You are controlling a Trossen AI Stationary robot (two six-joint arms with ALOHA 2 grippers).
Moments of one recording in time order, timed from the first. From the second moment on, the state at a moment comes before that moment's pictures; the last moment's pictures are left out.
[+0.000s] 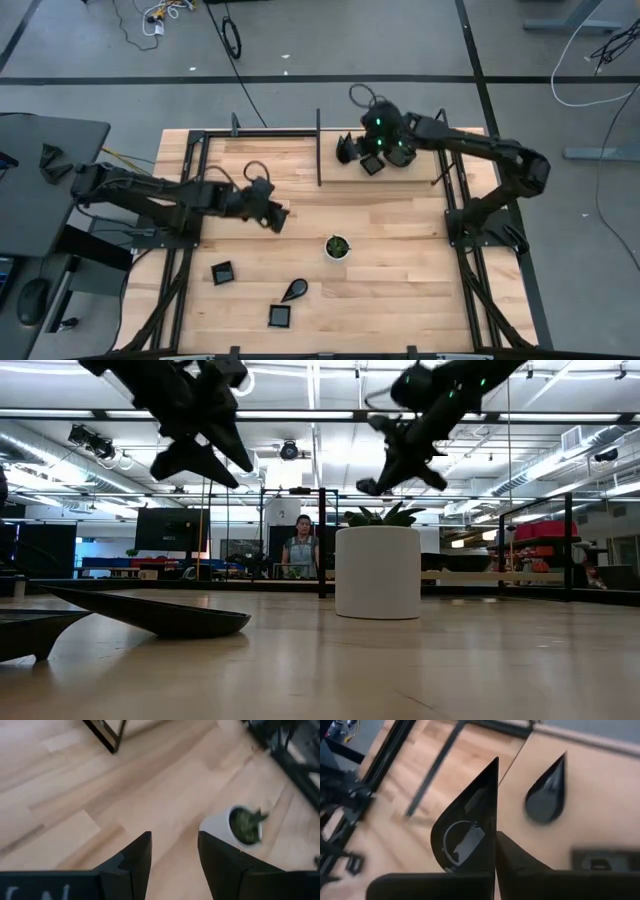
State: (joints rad) left arm -0.10 1.20 0.79 -0.35 -0.31 -0.90; right arm -0.49 1.49 1.21 -0.52 -0.11 0.63
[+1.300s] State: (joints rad) left arm 0.28 1.20 0.79 -0.30 -0.18 -0.79; right arm -0.74 1.83 1.21 -0.35 -0.30 0.23
